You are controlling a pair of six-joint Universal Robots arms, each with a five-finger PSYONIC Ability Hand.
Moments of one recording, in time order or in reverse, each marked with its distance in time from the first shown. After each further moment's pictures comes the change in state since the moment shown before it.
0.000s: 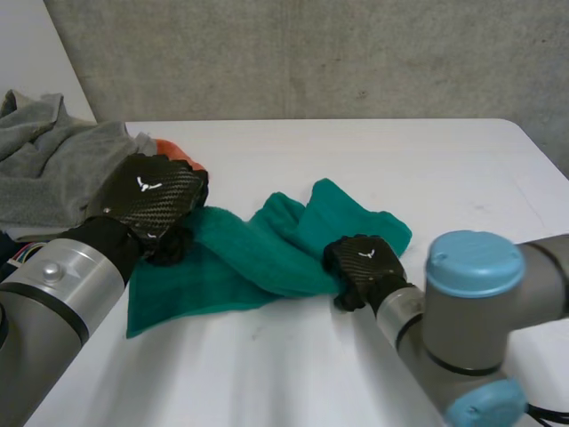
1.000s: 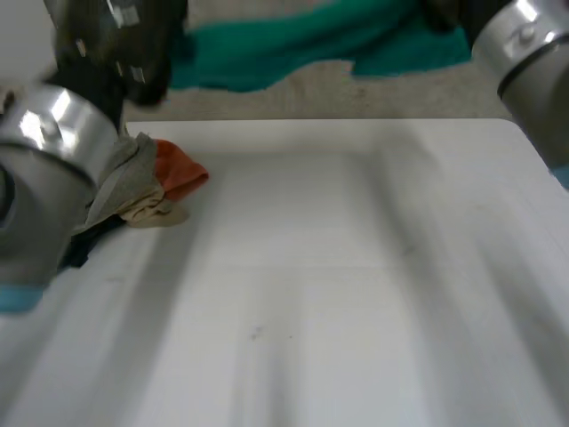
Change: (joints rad) left arm 0.075 -0.102 0.215 0.359 0.094 0.217; right arm -0.251 -0.166 -0.675 0.123 -0.313 -0.603; left_hand 0.000 0.005 0.005 0.001 0.021; right_hand 0.285 0.342 0.361 0.368 0.361
